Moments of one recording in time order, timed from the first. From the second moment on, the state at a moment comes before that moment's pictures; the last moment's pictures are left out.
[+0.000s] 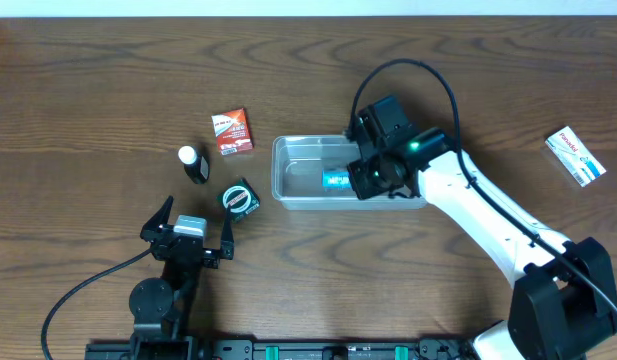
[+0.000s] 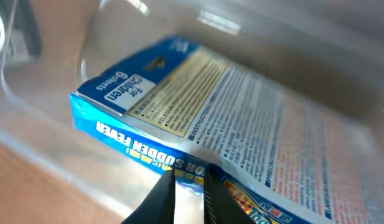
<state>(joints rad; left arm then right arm) -0.03 0.01 0.02 -0.11 0.12 0.14 0.51 1.67 1.22 -0.82 -0.16 0.18</state>
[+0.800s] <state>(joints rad) -0.03 0.01 0.02 -0.11 0.12 0.14 0.53 1.56 1.18 -0.72 -0.19 0.15</state>
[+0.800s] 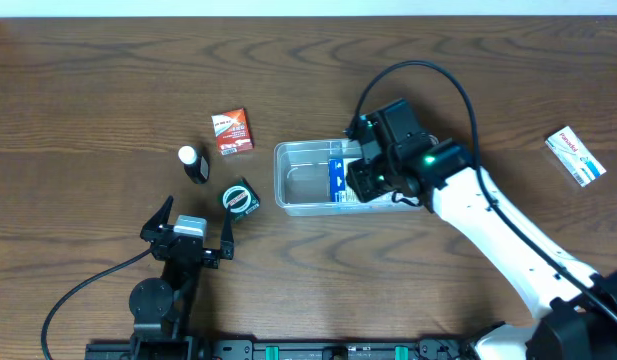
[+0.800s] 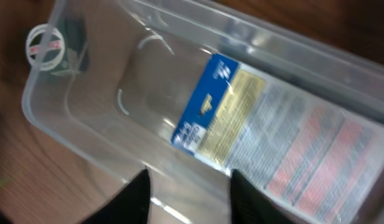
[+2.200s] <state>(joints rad) -0.03 0.01 0.02 -0.11 0.12 0.14 0.65 1.97 1.32 -0.56 -0.24 0.25</state>
